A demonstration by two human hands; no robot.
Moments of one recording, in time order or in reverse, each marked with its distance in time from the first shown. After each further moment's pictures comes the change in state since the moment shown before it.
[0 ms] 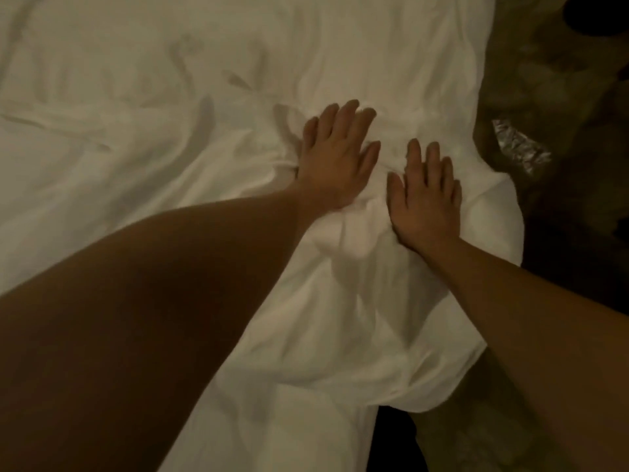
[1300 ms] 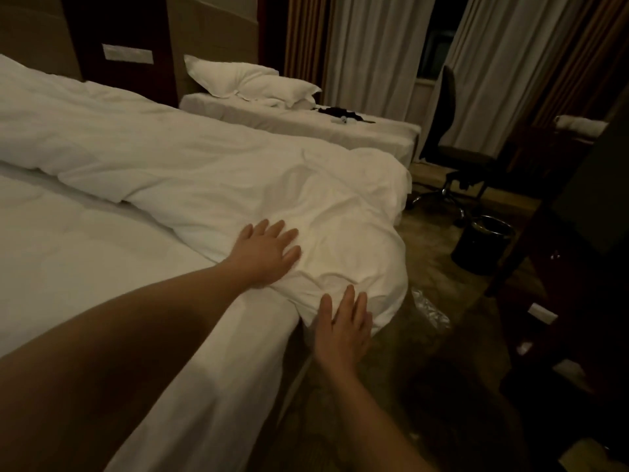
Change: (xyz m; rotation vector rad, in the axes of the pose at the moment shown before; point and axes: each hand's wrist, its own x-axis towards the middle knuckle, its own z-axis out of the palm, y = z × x) left_hand -0.284 0.056 0.057 -0.017 0.124 -0.271; right_hand -0.262 0.103 0.105 0.239 0.197 -0.067
